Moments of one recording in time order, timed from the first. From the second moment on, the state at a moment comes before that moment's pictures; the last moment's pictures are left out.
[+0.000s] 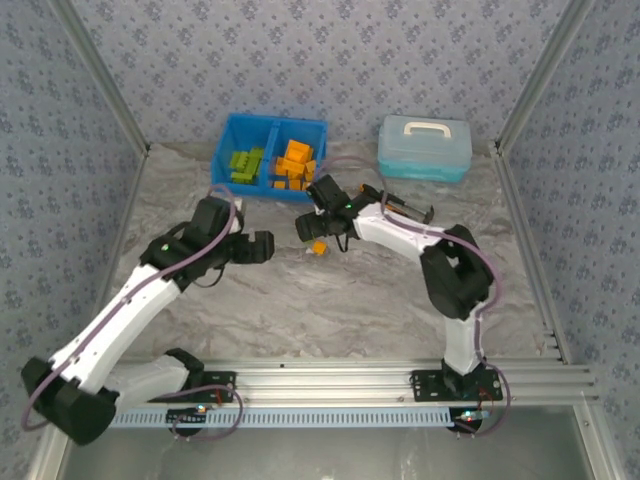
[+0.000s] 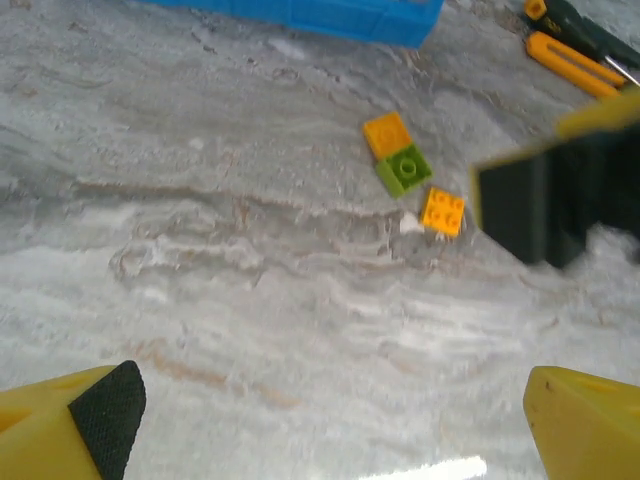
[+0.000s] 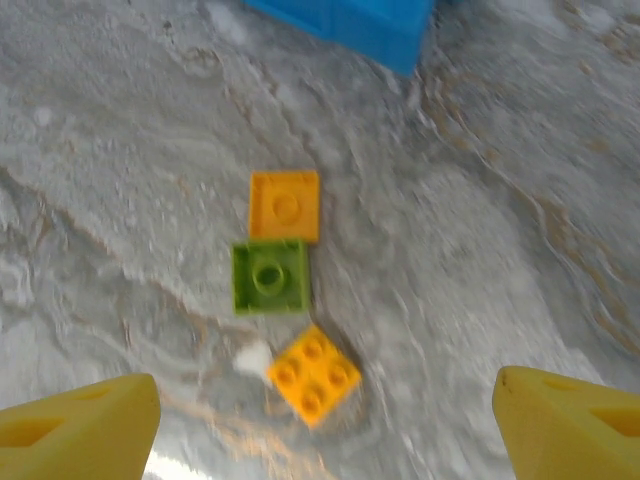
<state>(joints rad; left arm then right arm) -0.56 1.03 1.06 -0.86 -0.09 -0.45 0.71 1.97 1.51 -0.49 0.10 0.28</state>
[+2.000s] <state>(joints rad) -0.40 0.63 0.91 -0.92 -0.23 -0.27 0.70 2.73 2.67 -0.27 0.04 0.31</state>
